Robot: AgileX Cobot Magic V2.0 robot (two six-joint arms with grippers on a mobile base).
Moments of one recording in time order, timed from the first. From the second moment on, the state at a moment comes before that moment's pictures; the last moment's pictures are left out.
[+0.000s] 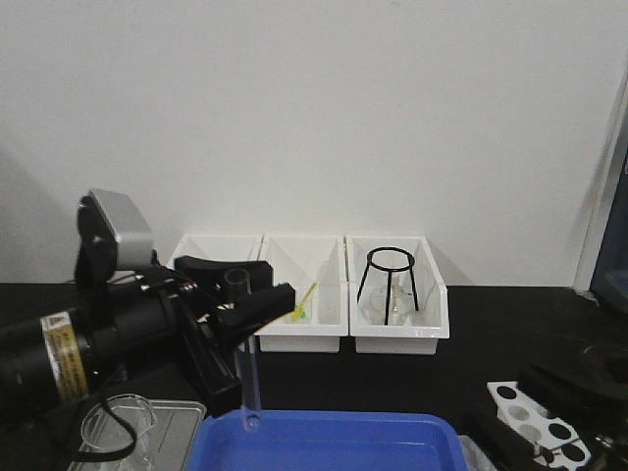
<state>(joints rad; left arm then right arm) -0.34 1.41 -0.96 1.15 -0.71 -1.00 0.15 0.96 -0.38 -0.89 -0.67 0.69</state>
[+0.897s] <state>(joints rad) -0.60 1.65 -1.13 1.13 -0.72 -1.07 0.30 1.23 -0.56 -1.05 -0.78 0.83</state>
